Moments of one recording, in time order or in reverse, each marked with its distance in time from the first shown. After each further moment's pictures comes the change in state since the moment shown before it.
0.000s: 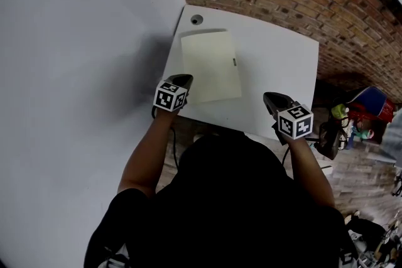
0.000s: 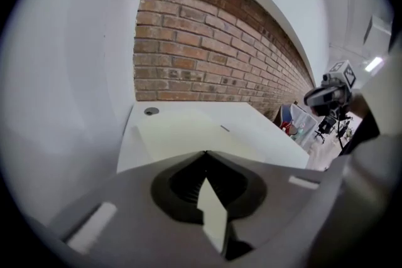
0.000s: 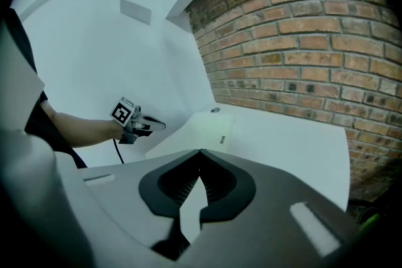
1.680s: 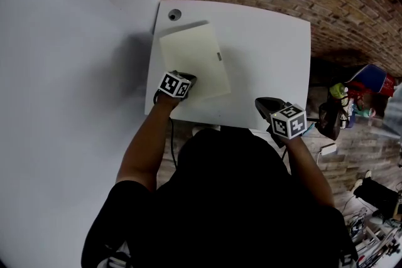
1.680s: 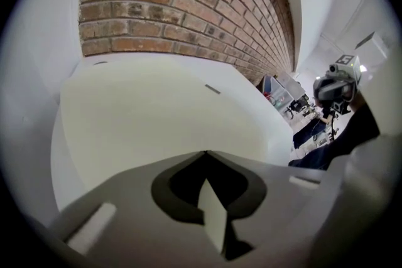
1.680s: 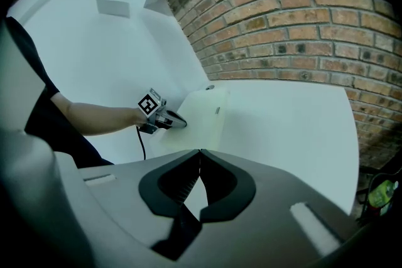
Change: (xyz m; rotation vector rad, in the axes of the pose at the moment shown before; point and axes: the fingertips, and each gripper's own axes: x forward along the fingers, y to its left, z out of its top) left arm 0.110 -0.028 -0.051 0.036 0.365 -0.243; right arm 0.006 -0.016 -0.063 0.161 0.153 0.033
